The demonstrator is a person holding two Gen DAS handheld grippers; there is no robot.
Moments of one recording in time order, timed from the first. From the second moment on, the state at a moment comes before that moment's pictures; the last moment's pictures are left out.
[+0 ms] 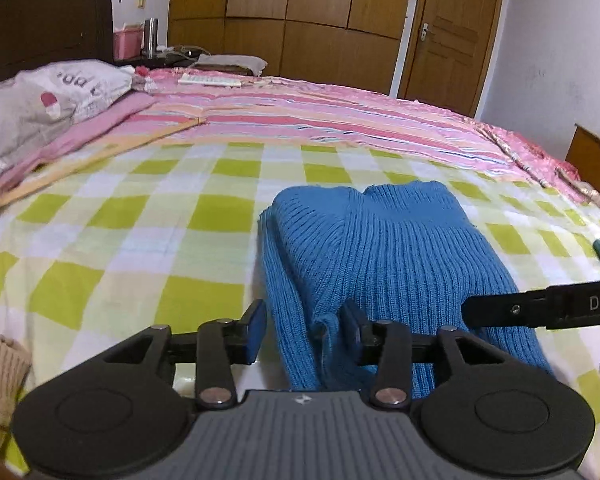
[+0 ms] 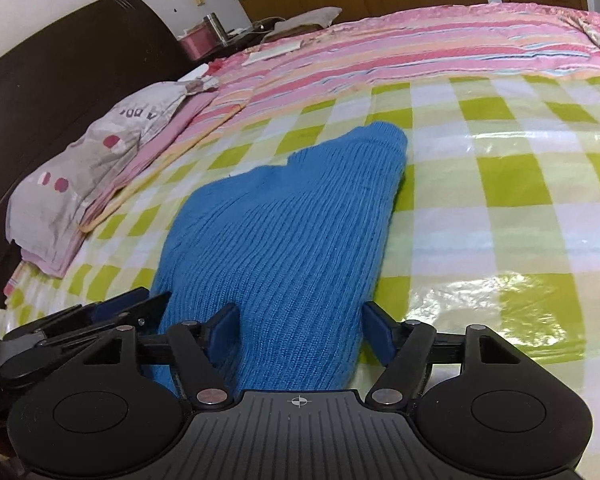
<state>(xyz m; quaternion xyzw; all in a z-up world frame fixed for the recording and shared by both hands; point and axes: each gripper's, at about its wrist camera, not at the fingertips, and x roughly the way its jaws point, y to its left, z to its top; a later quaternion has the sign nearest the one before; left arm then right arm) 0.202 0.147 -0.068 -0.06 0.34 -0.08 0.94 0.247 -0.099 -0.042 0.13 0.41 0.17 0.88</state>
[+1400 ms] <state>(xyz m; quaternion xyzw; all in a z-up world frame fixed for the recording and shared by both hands) 0.111 0.100 -0.065 -0.11 0.42 -0.25 0.86 0.141 -0.149 -0.021 0.11 0.45 0.17 0.87</state>
